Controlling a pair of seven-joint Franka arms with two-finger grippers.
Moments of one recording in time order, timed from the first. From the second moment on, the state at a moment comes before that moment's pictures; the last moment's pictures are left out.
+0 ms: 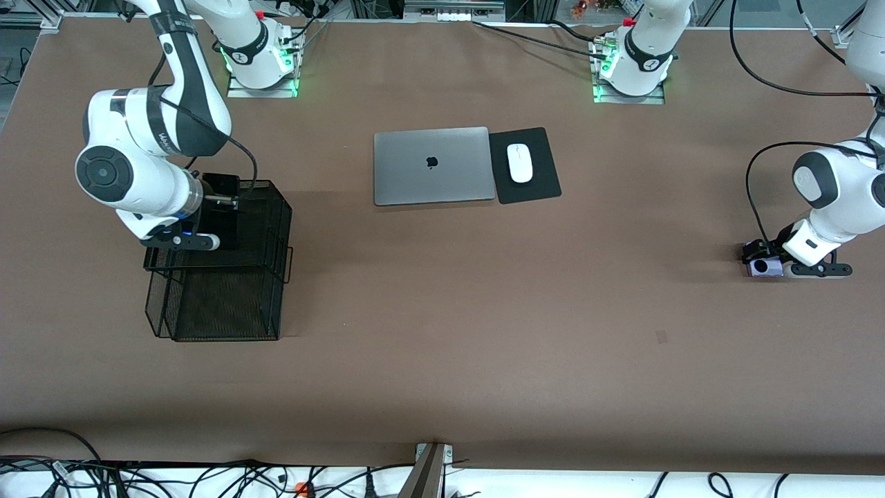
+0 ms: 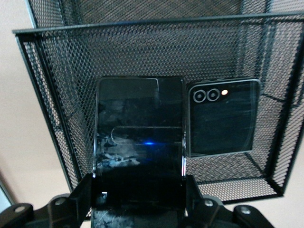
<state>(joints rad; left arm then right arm) 0.67 0.57 -0.21 -2.06 0.22 2.66 0.30 0.55 0.21 -0.42 -1.98 0.04 1.89 0.17</state>
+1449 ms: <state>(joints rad) 0.44 0.50 -0.44 -1.86 0.22 2.25 -0.34 0.56 0.28 -0.42 -2.00 0.15 2.03 0.17</state>
